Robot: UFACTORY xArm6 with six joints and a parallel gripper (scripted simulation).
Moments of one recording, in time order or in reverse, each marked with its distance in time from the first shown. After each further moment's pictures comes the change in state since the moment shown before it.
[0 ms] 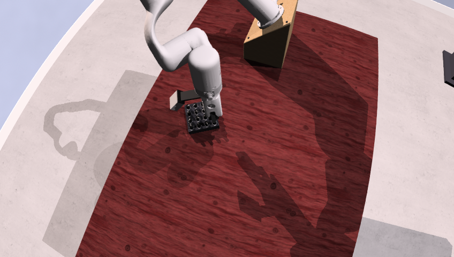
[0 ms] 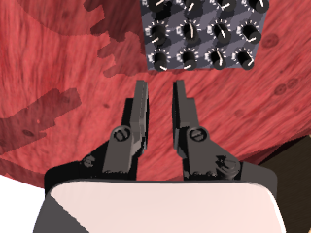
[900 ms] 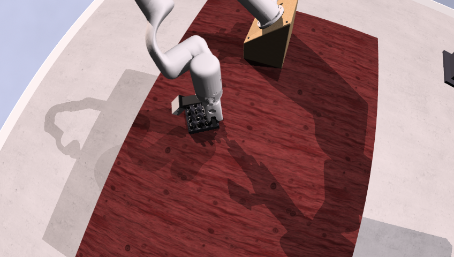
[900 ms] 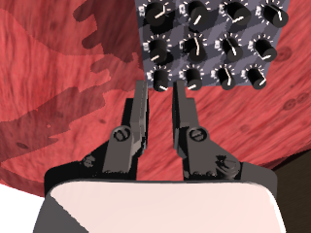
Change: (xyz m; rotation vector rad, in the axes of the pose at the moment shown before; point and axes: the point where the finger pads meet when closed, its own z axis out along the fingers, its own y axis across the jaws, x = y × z) arm 0.001 0.000 0.028 0.000 0.000 0.000
